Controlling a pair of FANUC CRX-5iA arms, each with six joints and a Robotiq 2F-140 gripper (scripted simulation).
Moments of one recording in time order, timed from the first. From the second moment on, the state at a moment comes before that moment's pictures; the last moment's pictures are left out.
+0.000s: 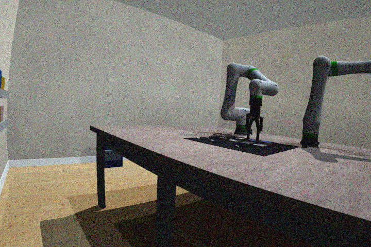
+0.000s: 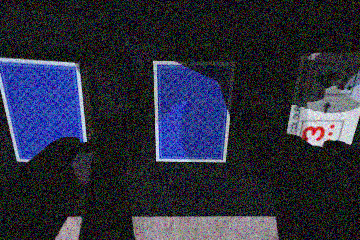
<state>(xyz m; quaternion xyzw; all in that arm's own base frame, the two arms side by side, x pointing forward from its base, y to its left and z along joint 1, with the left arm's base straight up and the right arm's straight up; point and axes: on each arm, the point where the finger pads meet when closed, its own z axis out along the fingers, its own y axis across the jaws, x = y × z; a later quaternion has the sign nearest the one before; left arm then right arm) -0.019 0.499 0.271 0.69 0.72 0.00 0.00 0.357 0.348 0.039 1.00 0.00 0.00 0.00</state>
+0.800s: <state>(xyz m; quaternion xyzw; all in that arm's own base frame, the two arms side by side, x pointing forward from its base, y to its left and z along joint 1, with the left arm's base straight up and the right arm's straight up) -0.019 0.499 0.271 0.69 0.72 0.00 0.00 0.357 0.348 0.096 1.00 0.00 0.00 0.00</state>
